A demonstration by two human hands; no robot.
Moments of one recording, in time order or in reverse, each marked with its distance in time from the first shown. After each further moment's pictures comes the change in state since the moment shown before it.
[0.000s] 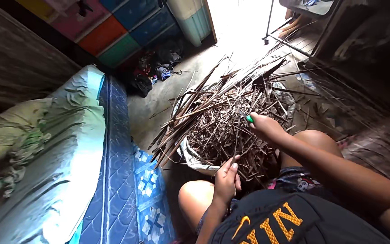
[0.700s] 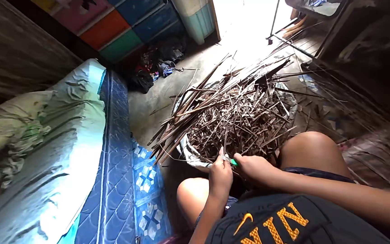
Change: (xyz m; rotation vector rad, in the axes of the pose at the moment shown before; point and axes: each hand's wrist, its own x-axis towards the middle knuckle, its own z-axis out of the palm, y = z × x) left_hand 0.018 -0.004 -0.004 0.742 0.313 -0.004; right_hand -0.079 -0.041 0.054 -0.231 -0.436 -0.201
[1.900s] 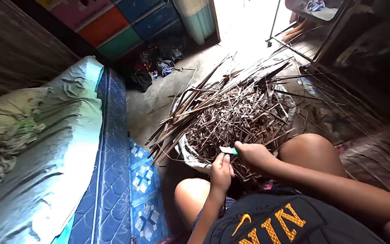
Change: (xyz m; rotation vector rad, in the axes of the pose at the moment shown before) left_hand 0.002 0.000 0.004 -0.600 -0.059 0.030; right_hand 0.017 0.016 -0.014 -0.073 0.206 -0.028
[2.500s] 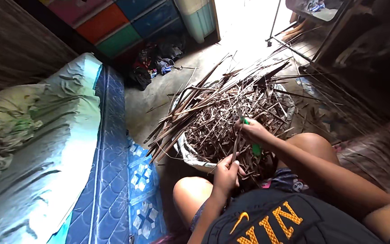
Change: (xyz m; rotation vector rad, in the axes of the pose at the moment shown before) left_hand -0.012 0.006 0.004 -0.090 -0.218 -0.141; right_hand 0.046 0.048 -0.015 1.265 0.185 0.056
